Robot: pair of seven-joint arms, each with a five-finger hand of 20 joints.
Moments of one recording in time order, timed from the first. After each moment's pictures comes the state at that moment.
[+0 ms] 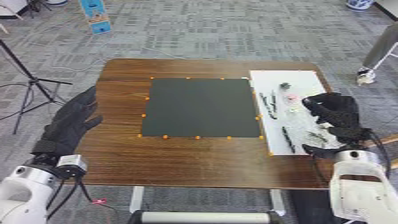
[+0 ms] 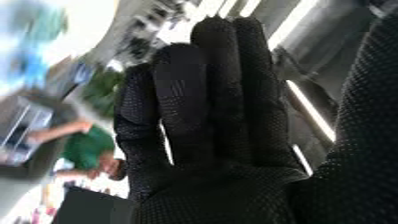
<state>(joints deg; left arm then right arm) 127.8 -56.1 -109.1 -121.7 48.6 -3.8 2.6 -113.6 -43.4 86.2 -117.6 -93.5 36.7 11.5</state>
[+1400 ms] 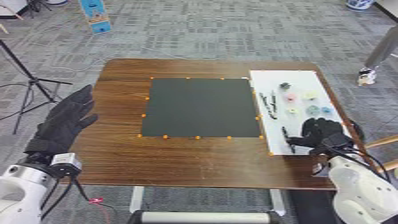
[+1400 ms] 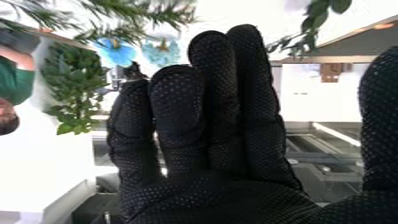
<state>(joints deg) 128.5 -55.4 -110.9 -121.8 46.8 -3.5 2.6 -111.7 -32.6 77.9 -115.2 -130.7 7.9 31.7</state>
